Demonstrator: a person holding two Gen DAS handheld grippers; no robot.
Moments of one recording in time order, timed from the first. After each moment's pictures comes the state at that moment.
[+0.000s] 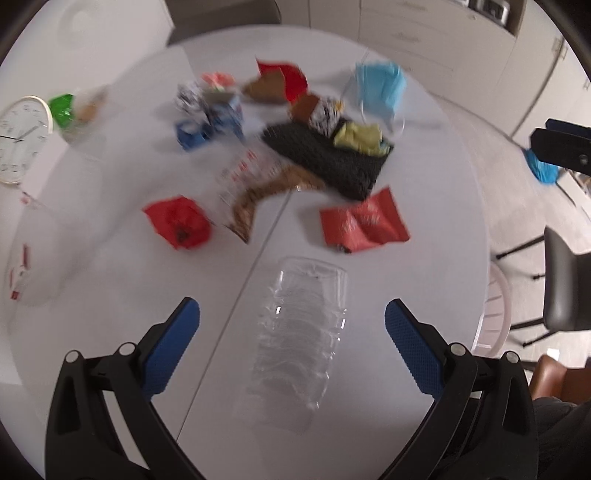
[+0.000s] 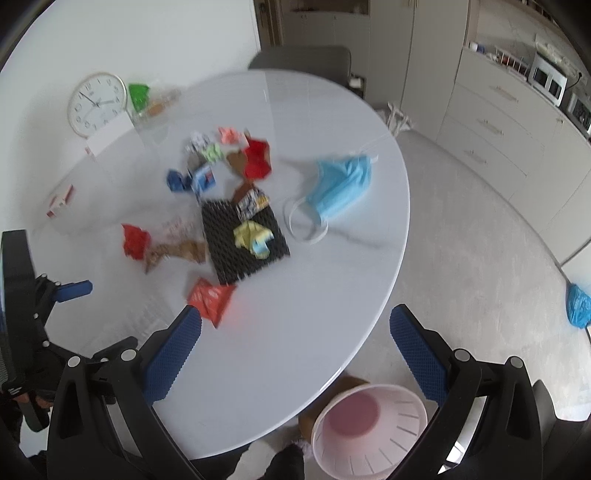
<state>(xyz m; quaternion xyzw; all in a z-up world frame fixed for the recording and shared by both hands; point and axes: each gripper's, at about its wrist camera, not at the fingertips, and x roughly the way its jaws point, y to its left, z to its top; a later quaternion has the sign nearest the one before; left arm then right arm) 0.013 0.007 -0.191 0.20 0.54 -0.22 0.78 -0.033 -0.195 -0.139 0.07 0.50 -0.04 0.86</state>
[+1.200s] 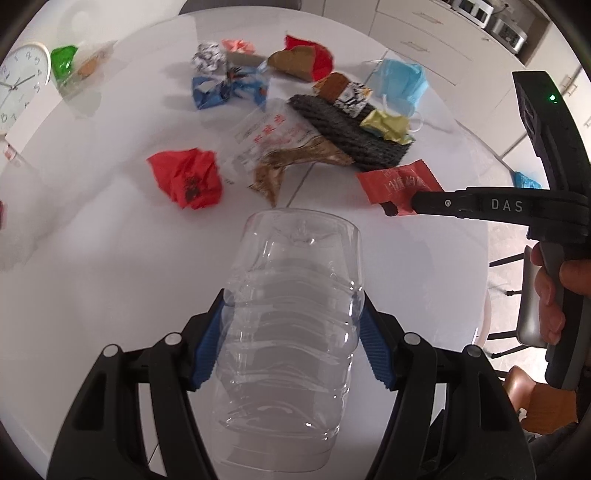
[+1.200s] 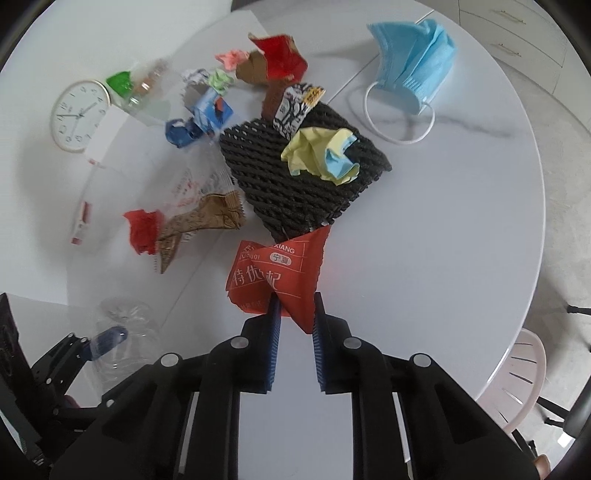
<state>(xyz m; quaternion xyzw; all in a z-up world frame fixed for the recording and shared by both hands) 0.015 0.044 -0.205 0.13 0.57 -0.23 0.78 0.016 -0.161 -0.235 0.25 0.56 0.03 0.79</state>
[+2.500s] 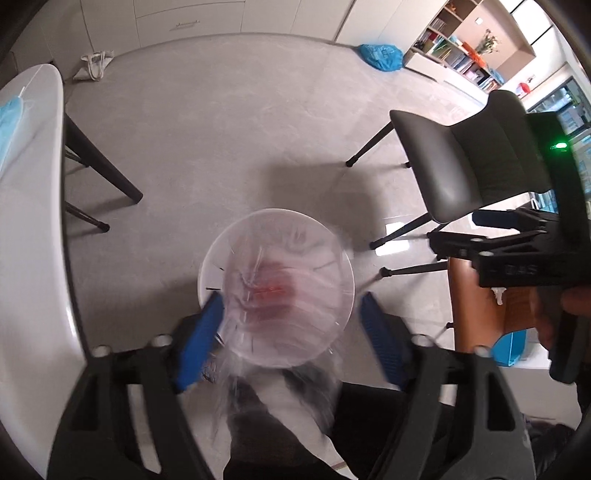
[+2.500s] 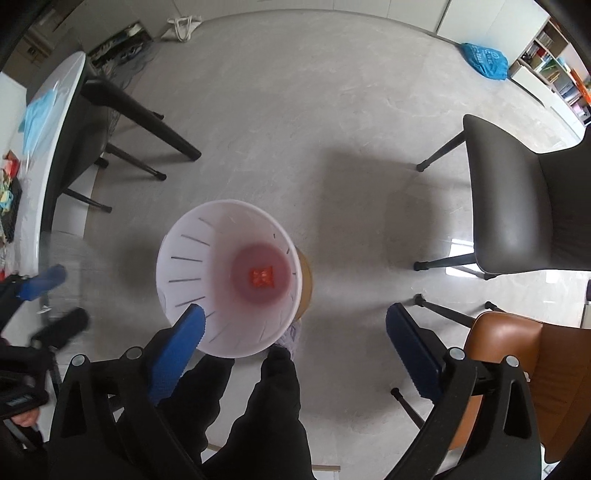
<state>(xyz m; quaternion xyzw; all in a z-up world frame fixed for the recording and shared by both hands) -0.181 -0.269 -0.268 0.28 0.56 -0.50 0.60 -0.311 -0.410 -0.288 0.32 0.59 -0.29 0.69</state>
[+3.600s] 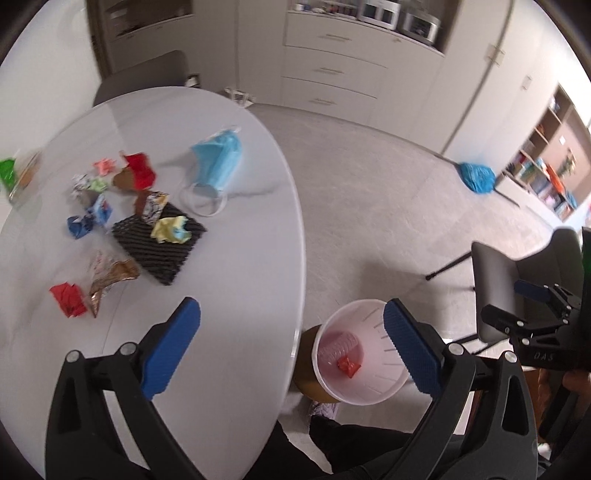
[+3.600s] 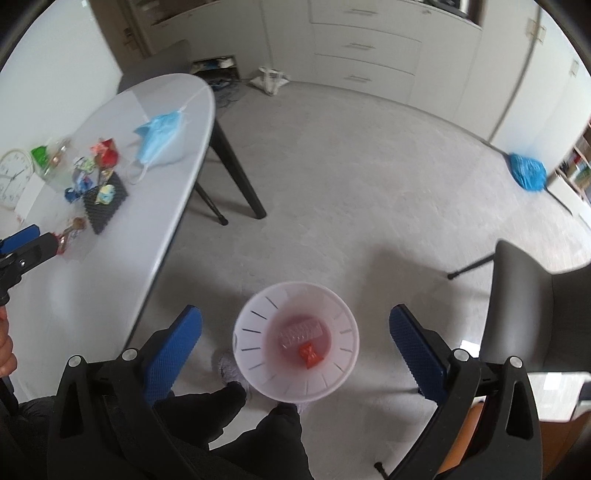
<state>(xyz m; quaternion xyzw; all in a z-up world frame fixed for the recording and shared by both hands) -0.090 -0.134 -0.122 0.15 0.48 -0.34 0.80 -0.221 -0.331 -0.159 0.19 0.51 -0.20 0.82</state>
